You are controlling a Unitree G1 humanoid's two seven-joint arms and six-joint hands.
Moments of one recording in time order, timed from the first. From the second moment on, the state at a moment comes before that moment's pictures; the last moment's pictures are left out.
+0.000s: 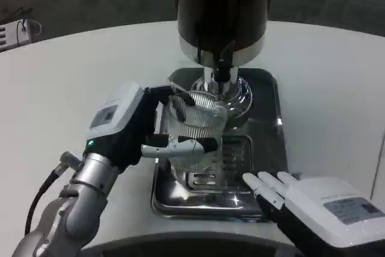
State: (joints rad) left arm -0.73 0.39 -0.14 0.70 0.58 -0.51 0.22; right arm 0.06 -0.21 0.08 -1.01 -1.12 0.10 0.98
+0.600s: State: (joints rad) left arm -0.78 0.43 -0.20 0.72 0.57 -0.52 0.18; right arm 0.09 -0.21 0.05 -1.01 -1.07 0.10 0.96
